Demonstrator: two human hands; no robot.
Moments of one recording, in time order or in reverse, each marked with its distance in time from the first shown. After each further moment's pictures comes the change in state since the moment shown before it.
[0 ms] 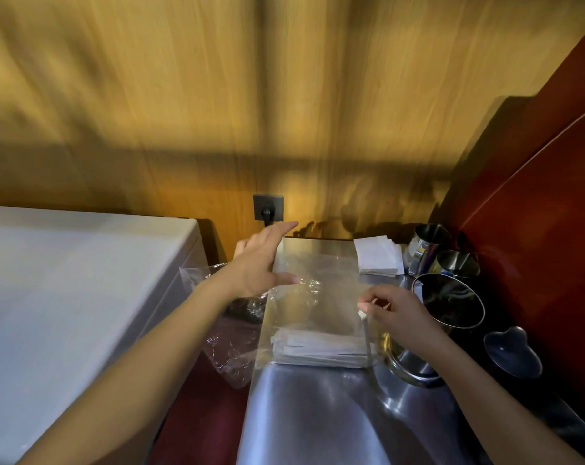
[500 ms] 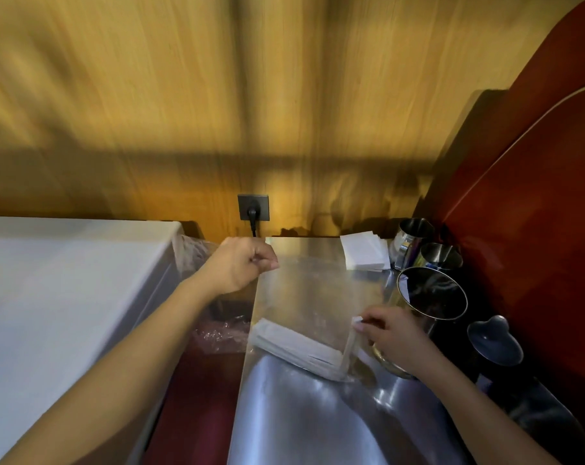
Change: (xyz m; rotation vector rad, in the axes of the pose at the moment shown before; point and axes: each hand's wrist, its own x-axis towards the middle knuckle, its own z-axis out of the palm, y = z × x) left_hand 0.005 -0.001 -0.005 -0.048 0.039 0.151; right_hand -0.020 0.026 0.012 0.087 -0.026 0.112
